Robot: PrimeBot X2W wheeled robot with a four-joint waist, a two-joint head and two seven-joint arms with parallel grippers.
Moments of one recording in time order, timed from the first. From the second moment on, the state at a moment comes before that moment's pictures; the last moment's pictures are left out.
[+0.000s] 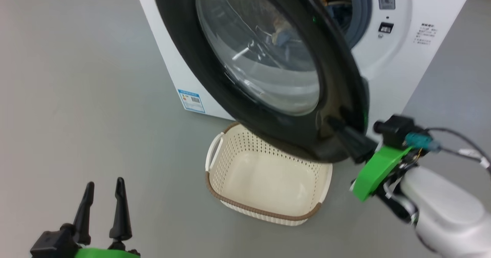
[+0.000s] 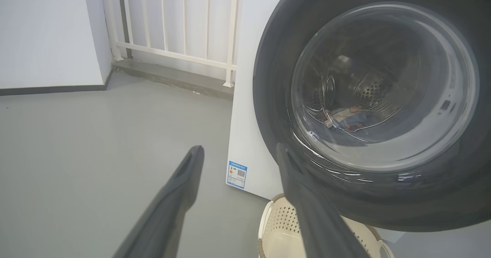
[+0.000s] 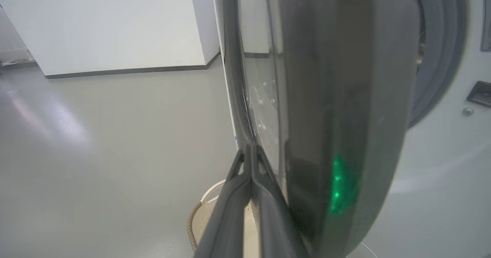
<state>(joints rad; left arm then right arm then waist) -0.06 0.06 0.01 0.21 -0.33 -0.13 -0.26 -0.64 -0.40 0.83 0.51 0.74 0.13 -0.25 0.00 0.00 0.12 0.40</state>
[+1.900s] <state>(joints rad) -0.21 0.03 -0.04 0.14 -0.36 -0.11 -0.26 -0.96 -0.58 0.64 0.46 0.73 0.13 -0.25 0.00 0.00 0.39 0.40</state>
